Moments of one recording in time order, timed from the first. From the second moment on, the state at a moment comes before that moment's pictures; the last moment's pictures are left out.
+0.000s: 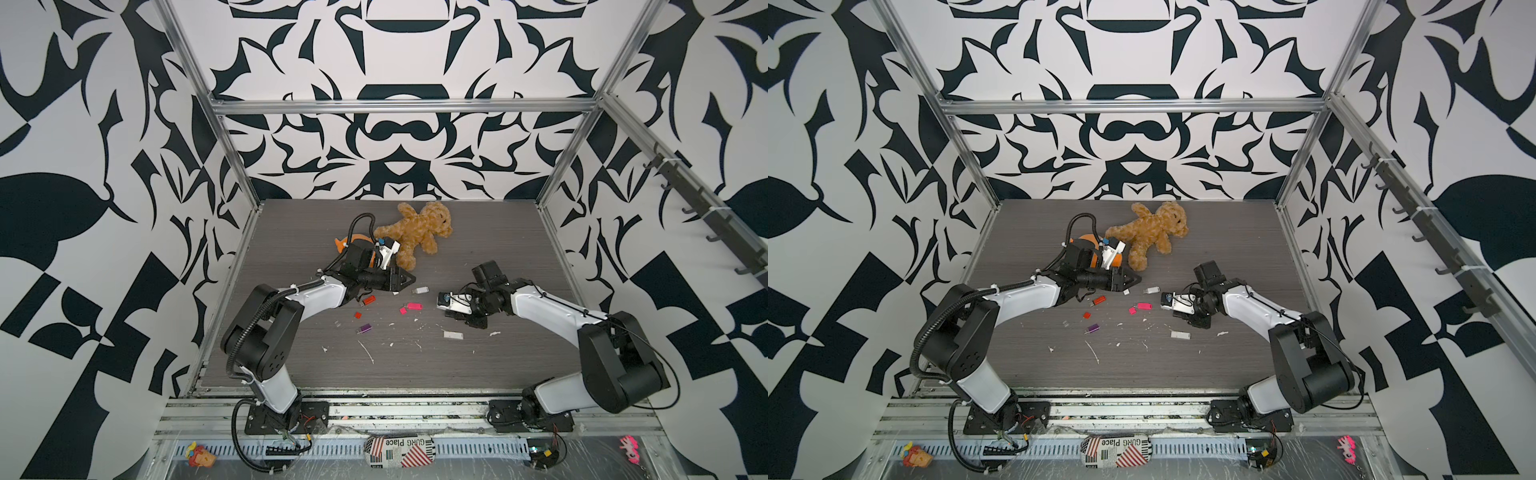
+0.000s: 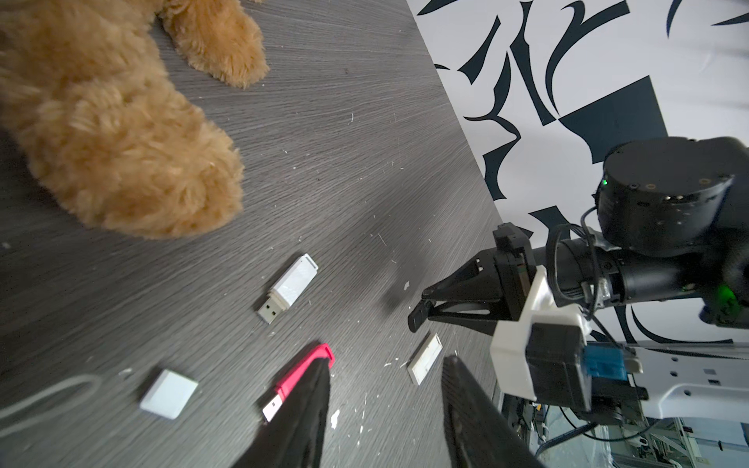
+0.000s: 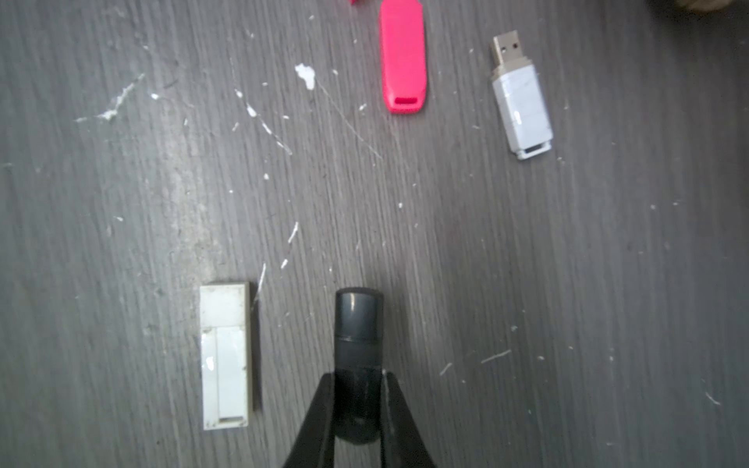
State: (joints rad) left arm -0.56 1.69 0.92 0.18 0.69 -0.50; right arm 0.35 1.46 0.75 -0.53 -0.32 -1.03
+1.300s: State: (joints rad) left arm -0.55 1.68 0.90 0.18 0.64 -0.52; right arm 0.38 1.42 0.78 -0.50 -0.31 -1.01
